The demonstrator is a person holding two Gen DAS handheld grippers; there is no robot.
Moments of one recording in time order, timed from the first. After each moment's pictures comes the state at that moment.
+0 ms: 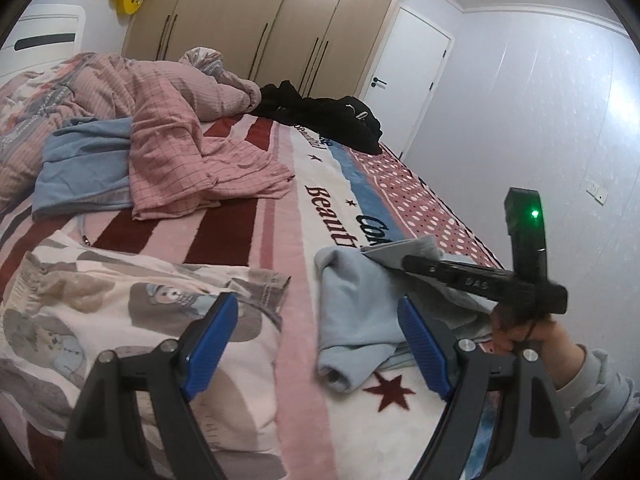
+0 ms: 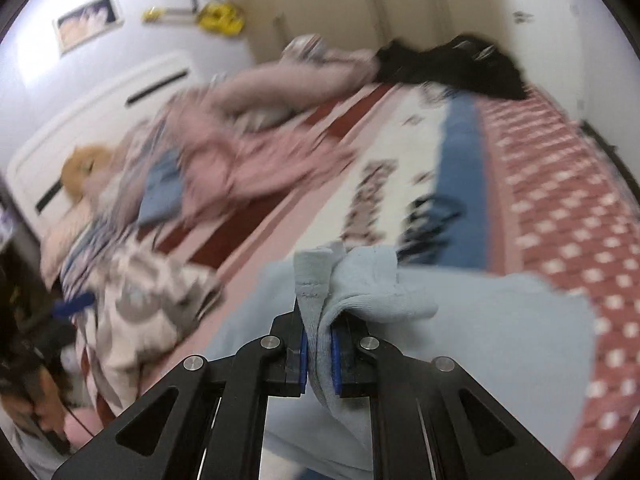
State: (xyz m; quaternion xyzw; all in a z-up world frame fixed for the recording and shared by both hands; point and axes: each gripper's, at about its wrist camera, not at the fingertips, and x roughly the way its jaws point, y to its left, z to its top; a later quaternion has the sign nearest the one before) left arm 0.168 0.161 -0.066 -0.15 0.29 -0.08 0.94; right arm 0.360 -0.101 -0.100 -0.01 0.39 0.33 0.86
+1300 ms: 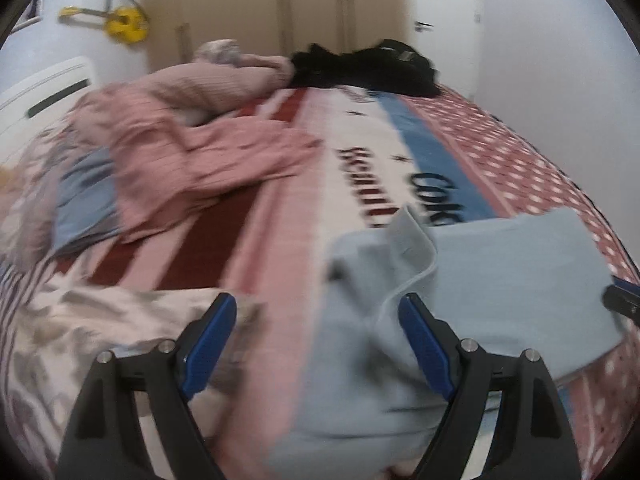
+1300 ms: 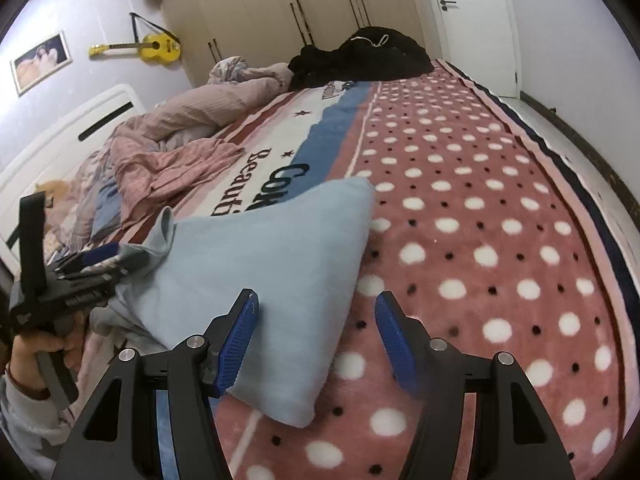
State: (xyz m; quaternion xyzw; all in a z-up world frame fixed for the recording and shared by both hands) left arm 0.271 0.069 -0.103 -0.01 0.37 0.08 0.93; right arm 0.336 -0.291 -0.119 0.05 0.38 0.23 0.89
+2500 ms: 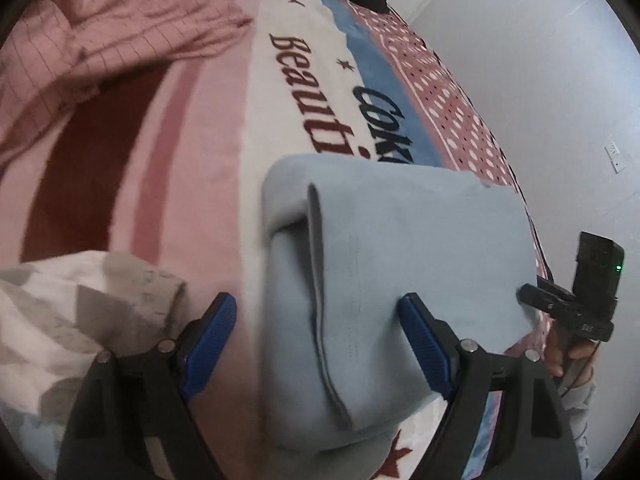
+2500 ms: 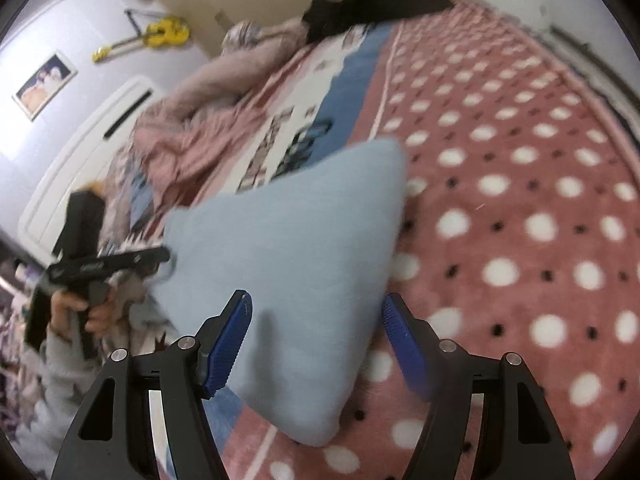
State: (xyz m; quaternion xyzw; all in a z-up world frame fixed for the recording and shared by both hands) left arm 0.342 0.101 -0.143 -0.16 0.54 -0.16 0.81; right arm 0.375 -0.284 -0.143 0.11 0.49 0.32 0.81
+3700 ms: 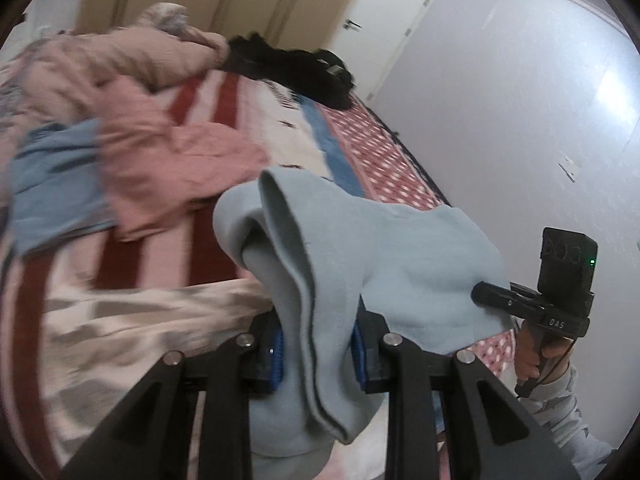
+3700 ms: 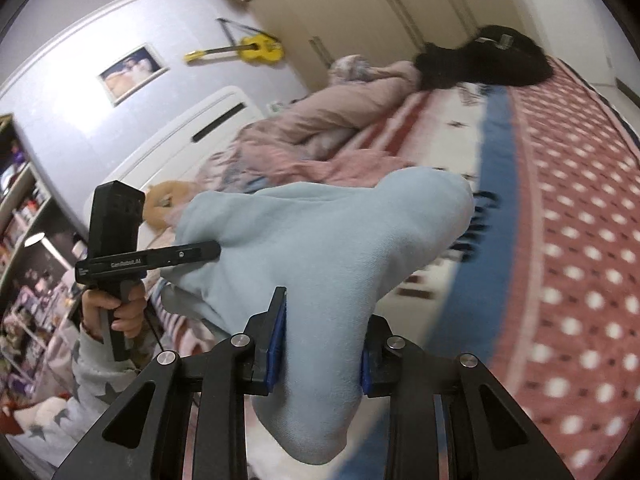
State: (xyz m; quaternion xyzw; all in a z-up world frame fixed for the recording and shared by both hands) left arm 0.212 0.228 0.010 -0.15 0.41 -0.16 0.89; right arm 0.285 -0.151 -0.015 0.10 0.37 0.44 0.81
